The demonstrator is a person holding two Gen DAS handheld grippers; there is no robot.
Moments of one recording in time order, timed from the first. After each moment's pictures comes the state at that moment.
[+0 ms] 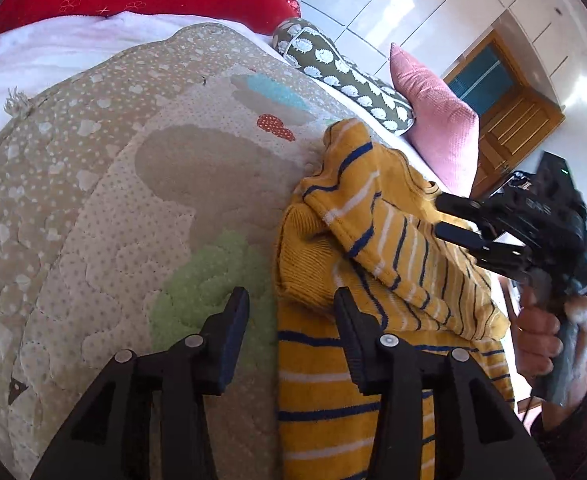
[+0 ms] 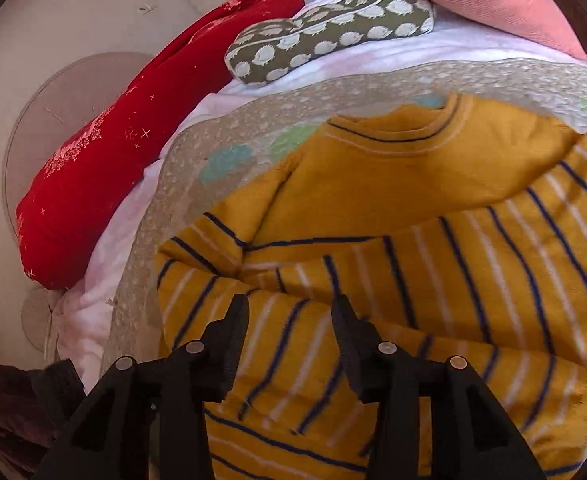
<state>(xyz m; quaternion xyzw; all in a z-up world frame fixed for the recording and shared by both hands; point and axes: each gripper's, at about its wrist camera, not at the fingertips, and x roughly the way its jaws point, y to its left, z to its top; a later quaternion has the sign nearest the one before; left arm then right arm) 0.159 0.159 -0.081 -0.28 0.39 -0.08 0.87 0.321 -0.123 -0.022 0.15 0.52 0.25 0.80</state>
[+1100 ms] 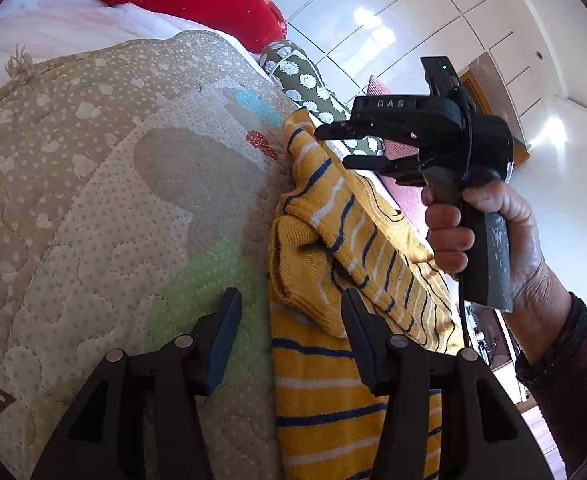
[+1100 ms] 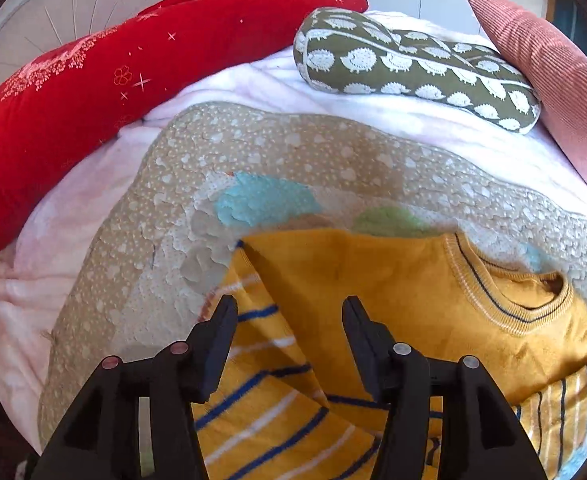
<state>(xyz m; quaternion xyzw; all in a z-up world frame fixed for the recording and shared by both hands) 0.152 0.173 -0.093 -0.35 0.33 -0.13 0.87 0.396 0.027 -0.011 -0.07 0.51 0.22 0.83</state>
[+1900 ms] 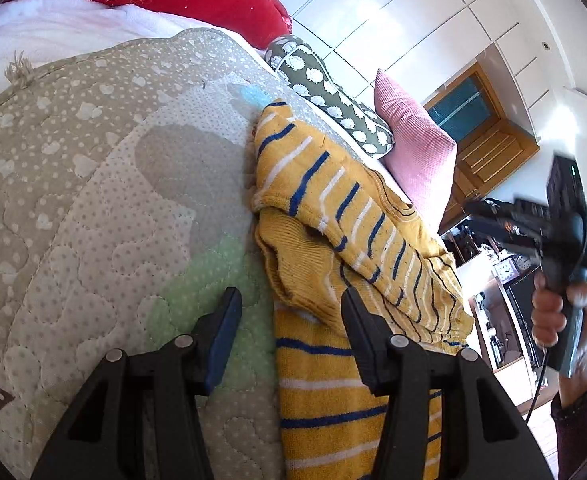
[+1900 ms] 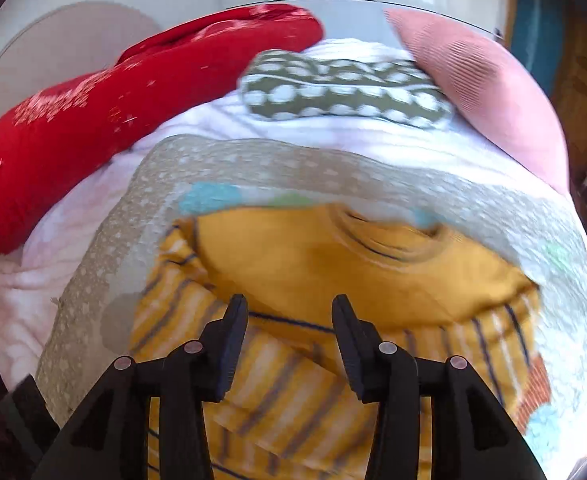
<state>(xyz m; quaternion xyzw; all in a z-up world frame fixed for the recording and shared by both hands) 0.157 0.164 -0.092 -0.33 0.35 -0.11 0.87 0.326 -0.119 0.049 -0.03 0.46 0.16 0.87</state>
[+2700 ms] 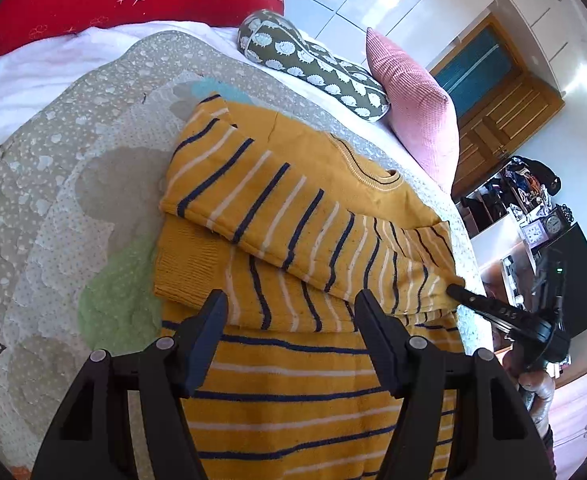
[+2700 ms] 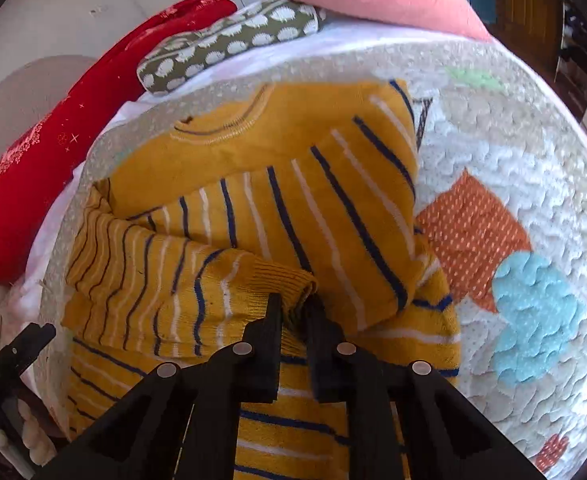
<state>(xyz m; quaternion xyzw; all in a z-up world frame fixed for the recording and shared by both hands) 0.182 0.100 -0.015 -0.27 0.43 -0.08 0.86 0.283 -0.268 -0.017 0.08 0.50 0.15 0.85</state>
